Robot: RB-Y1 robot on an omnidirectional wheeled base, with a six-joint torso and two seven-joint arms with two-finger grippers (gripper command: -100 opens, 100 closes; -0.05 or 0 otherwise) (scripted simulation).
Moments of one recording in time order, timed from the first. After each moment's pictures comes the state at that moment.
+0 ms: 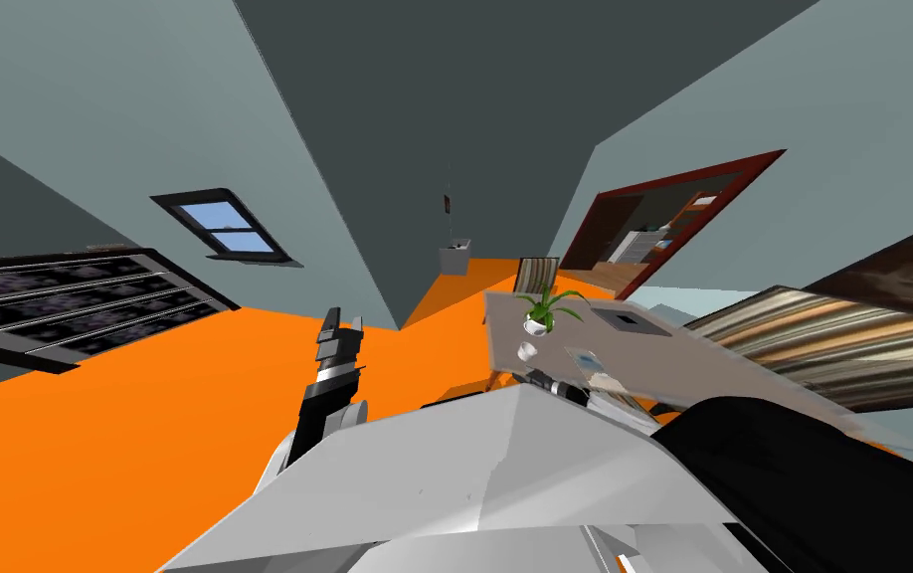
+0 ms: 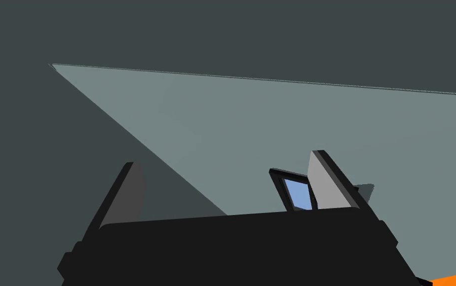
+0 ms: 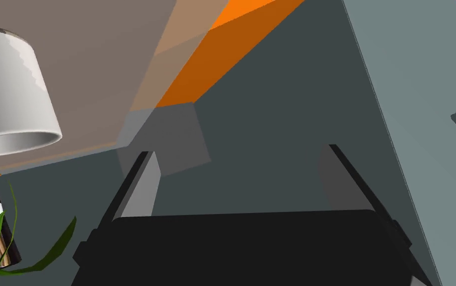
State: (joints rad) left arm 0.52 -0.02 0.06 -2.20 -0.12 -0.38 0.13; right arm 0.56 -0.88 0.30 -1.49 0.50 -0.38 0.21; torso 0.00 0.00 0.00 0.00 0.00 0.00
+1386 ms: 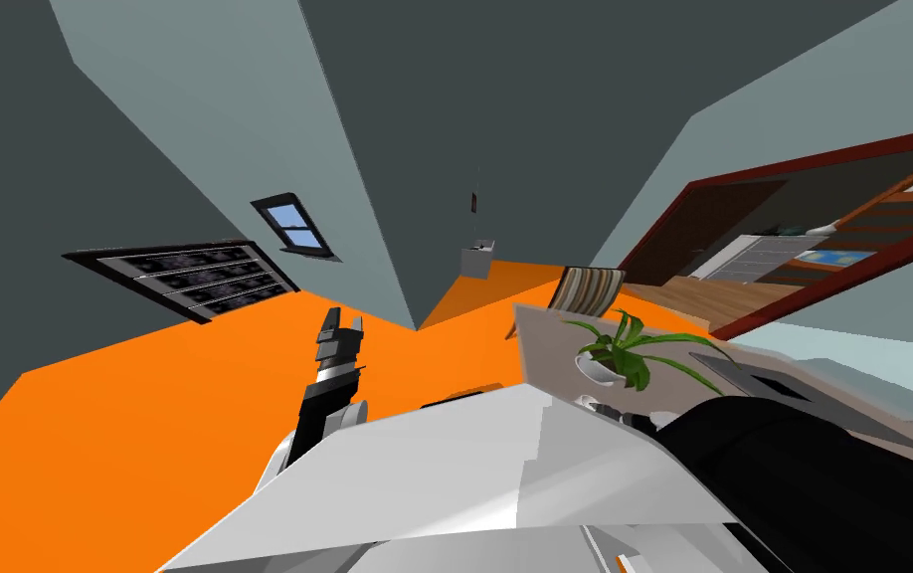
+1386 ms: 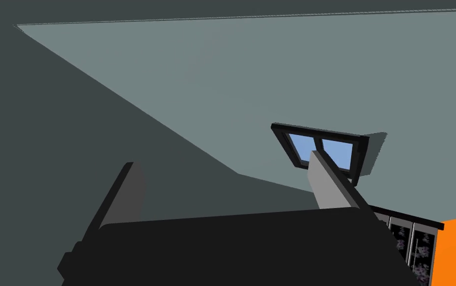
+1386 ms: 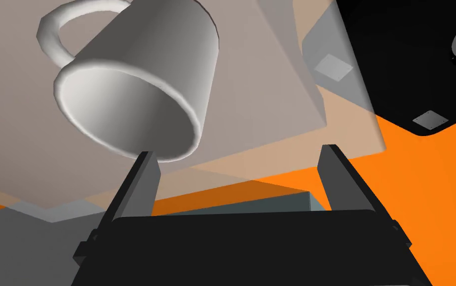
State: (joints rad) left arm 0.52 -0.02 0.06 -2.20 -0.12 -0.38 0.13; right arm 0.52 -1.11 0.49 -1.03 0.76 -0.39 0.32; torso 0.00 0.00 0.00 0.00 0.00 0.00
